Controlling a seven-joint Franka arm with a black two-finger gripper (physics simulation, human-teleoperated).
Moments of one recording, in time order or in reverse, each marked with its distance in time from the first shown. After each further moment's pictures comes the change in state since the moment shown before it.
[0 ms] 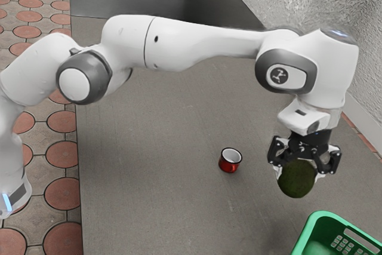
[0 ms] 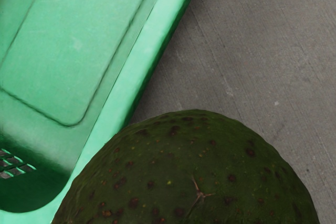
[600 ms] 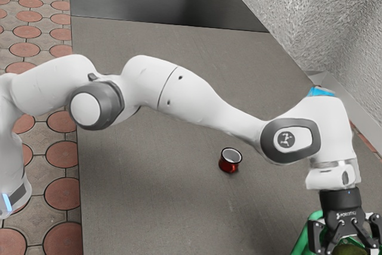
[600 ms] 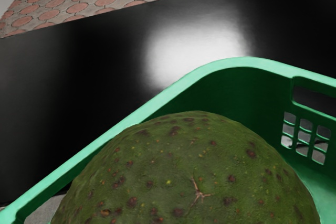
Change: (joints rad) arm -0.048 0.218 -0.138 -0.002 -0.456 0.565 -0.119
